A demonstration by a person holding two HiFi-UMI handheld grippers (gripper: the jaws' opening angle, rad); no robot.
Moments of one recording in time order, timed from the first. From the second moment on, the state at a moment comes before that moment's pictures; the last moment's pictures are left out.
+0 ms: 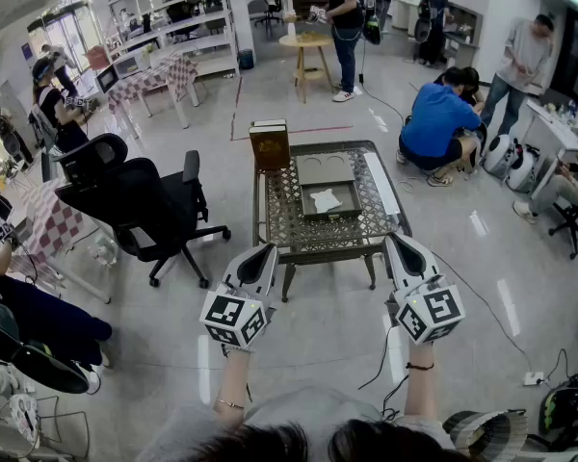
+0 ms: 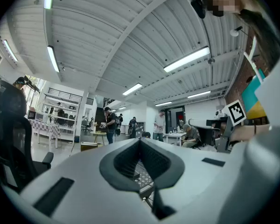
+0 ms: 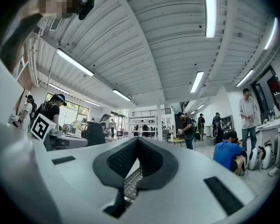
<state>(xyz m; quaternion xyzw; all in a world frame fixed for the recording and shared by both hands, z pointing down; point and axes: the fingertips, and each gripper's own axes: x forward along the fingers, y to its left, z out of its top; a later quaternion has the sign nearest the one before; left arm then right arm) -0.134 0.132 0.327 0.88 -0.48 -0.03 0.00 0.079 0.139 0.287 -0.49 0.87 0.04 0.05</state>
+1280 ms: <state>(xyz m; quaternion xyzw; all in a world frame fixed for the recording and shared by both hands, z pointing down) -0.116 0.096 0.349 0.87 -0.49 0.00 0.03 0.087 0.080 0.309 -0.47 0.88 -0.01 0.06</state>
